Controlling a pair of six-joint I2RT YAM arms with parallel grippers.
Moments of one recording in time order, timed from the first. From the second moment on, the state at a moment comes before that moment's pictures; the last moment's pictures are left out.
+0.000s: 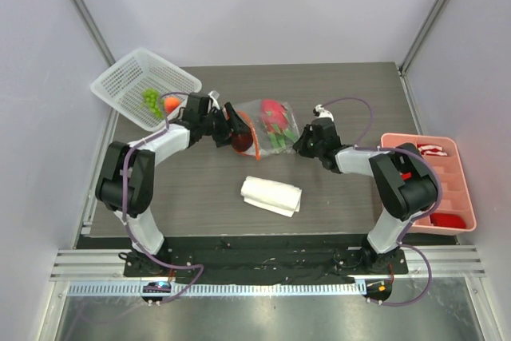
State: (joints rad) left arm -0.33 1.79 1.12 -0.06 0.49 -0.81; right arm 0.39 1.72 0.78 0.31 -0.03 0.56
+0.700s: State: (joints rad) left arm 0.05 1.54 1.22 -0.29 0.43 -0.74; right arm 0.32 1.69 0.75 0.28 -0.02 0.59
